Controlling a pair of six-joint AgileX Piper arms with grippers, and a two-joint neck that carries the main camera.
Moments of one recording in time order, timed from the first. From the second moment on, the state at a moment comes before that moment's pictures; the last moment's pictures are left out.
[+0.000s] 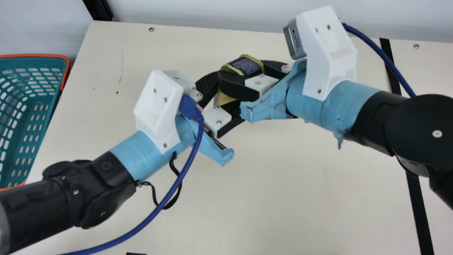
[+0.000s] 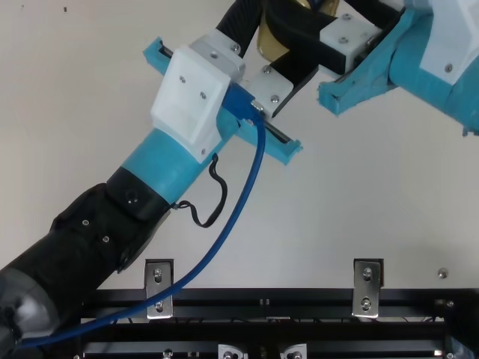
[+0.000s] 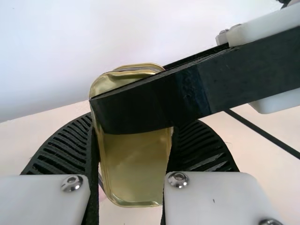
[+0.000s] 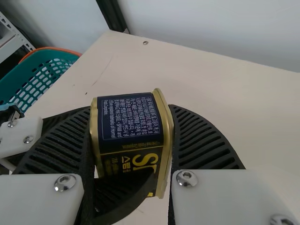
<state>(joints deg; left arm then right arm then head) -46.1 88.3 -36.4 -5.1 -34.4 -5.7 20.9 81.2 -56.6 55.4 19.8 -47.3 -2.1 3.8</state>
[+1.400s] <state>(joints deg) -27.1 75.3 -16.9 -25.0 -41.6 10.8 2.3 75.7 -52.7 39.8 12.7 -39.2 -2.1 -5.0</state>
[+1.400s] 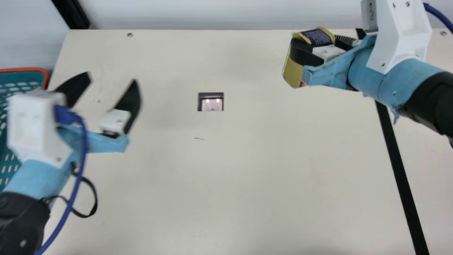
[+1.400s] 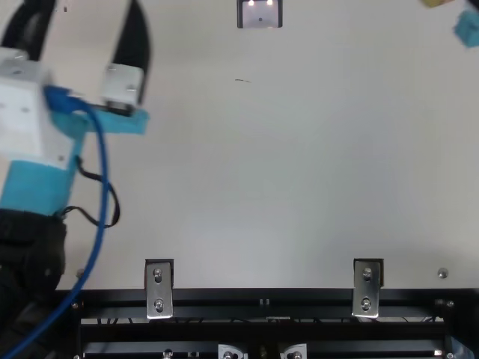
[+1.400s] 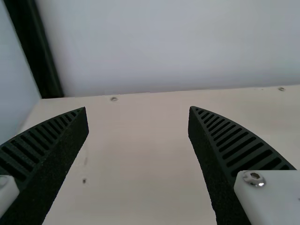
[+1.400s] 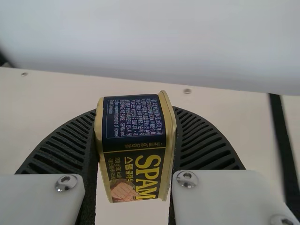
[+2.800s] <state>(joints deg) -23.7 73.2 -14.7 -25.4 -42.4 10.1 -28.8 85.1 -63.5 19.5 19.7 -43.0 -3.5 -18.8</state>
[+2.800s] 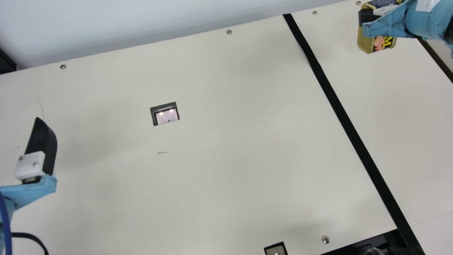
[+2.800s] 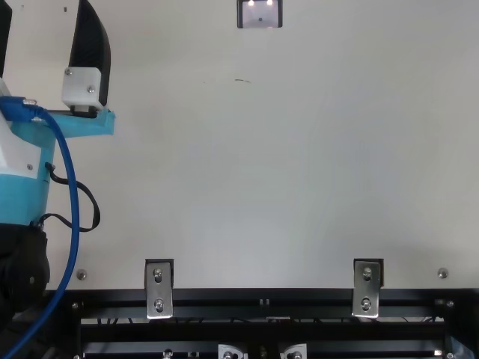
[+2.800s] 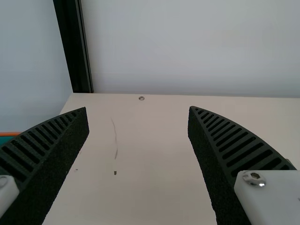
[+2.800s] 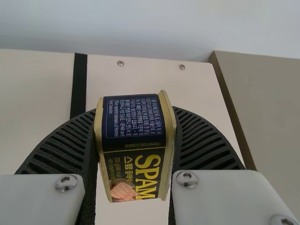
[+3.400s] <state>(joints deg) -23.7 73.2 -14.7 -25.4 -42.4 10.1 -24.4 96.9 -73.5 1.9 27.3 -33.6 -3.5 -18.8</state>
